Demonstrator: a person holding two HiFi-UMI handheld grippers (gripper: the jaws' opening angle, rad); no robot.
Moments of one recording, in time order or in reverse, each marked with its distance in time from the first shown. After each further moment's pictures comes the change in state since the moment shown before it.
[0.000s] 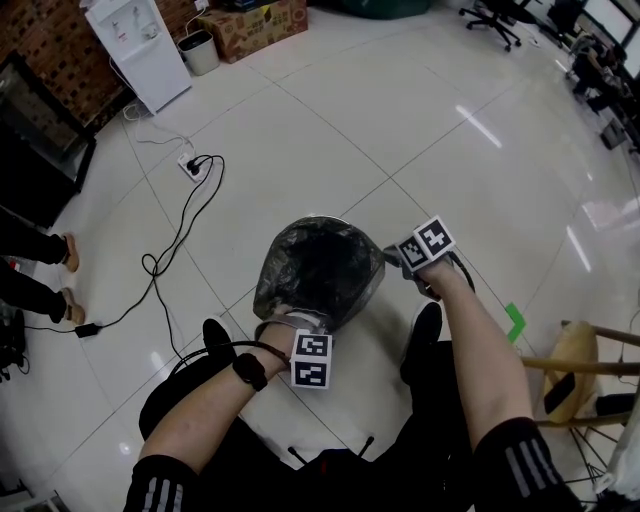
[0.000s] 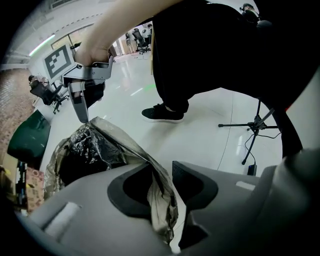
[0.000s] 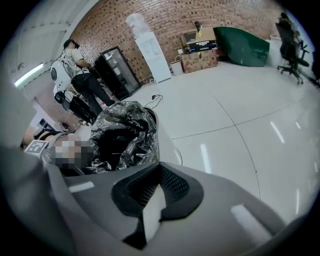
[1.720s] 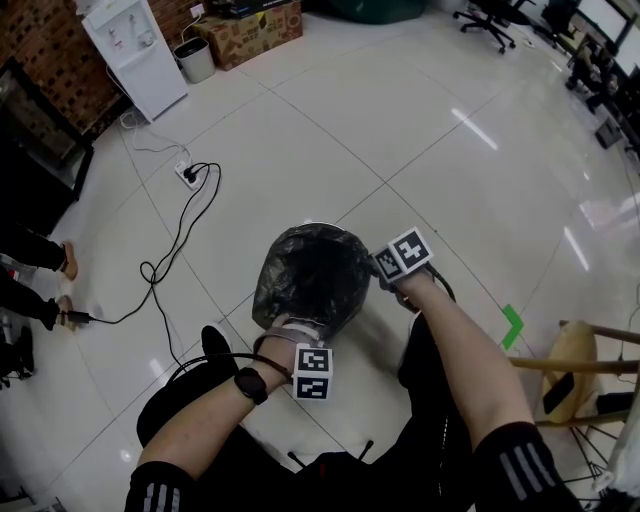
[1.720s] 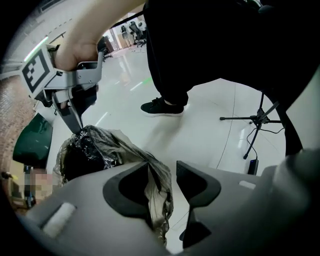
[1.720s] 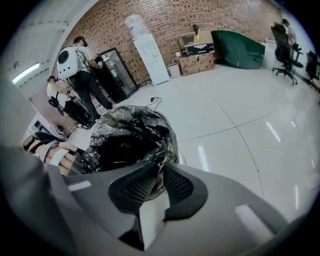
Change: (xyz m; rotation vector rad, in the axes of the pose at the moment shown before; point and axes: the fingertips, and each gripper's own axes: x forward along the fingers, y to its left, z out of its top) left arm 0.004 -0.009 -0.006 0.036 0.088 0.035; right arm 0.014 0.029 0.013 0.017 -0.038 -0.049
